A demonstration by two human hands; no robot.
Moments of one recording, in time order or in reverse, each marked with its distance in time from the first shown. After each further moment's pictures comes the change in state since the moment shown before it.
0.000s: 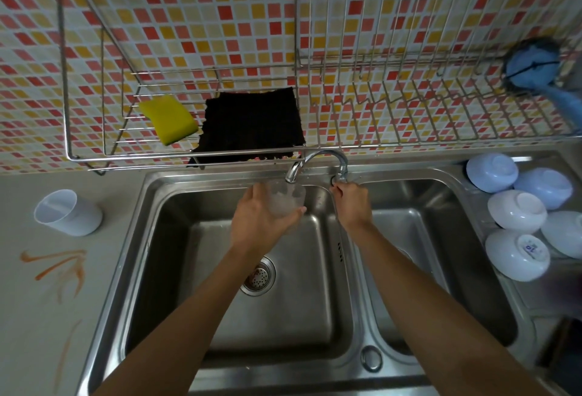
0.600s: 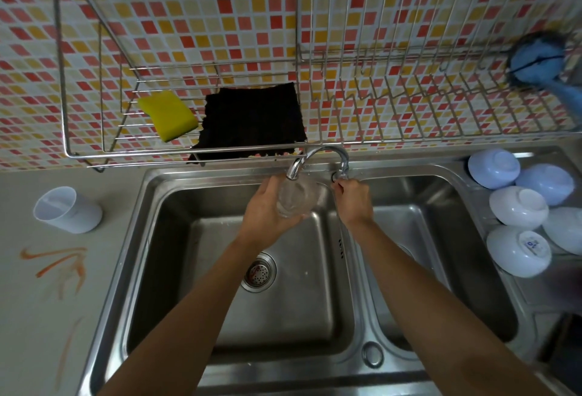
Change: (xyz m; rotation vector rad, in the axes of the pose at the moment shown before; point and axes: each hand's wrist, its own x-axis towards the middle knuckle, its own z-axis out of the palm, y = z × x) left_hand 0.009 -0.005 0.008 -0.162 -0.175 0.191; right_hand -0.002 -0.003 -0.002 -0.013 -0.006 0.022
